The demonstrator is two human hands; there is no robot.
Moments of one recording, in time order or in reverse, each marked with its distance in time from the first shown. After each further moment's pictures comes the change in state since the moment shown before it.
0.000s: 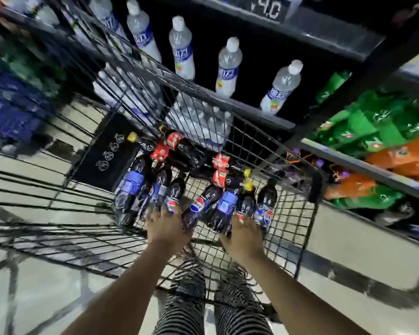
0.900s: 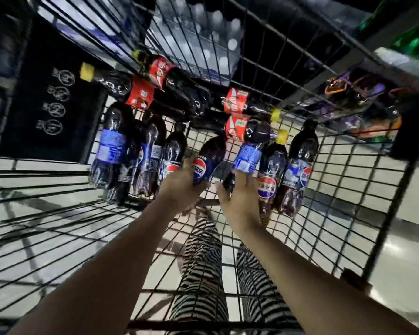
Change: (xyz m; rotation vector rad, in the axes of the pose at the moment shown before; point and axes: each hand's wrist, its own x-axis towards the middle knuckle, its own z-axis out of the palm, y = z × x) left_hand 0.112 0.000 0.058 -0.367 -0.045 0.171; right_hand 0.093 -0.030 0.101 0.452 0.369 0.017
